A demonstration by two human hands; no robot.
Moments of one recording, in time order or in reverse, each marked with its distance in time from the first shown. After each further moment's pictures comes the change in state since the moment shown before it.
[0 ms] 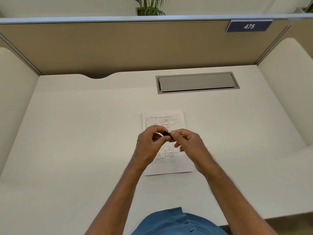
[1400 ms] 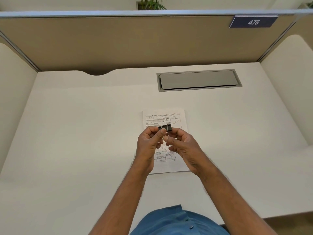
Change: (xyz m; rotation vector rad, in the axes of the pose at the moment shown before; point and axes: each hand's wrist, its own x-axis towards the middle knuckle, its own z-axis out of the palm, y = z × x) left_hand -0.003 -0.010 0.010 -0.580 0.116 -0.336; right_hand 0.006 0.011 0.016 0.294 -0.153 0.026
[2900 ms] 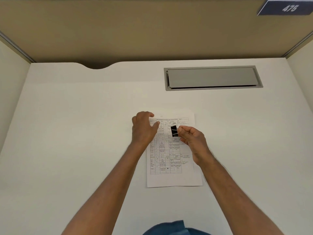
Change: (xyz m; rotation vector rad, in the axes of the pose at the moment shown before) left_hand 0.148 -0.007 -0.036 1.162 0.154 0.154; right_hand 0.124 0.035 -0.047 0.003 0.289 0.097
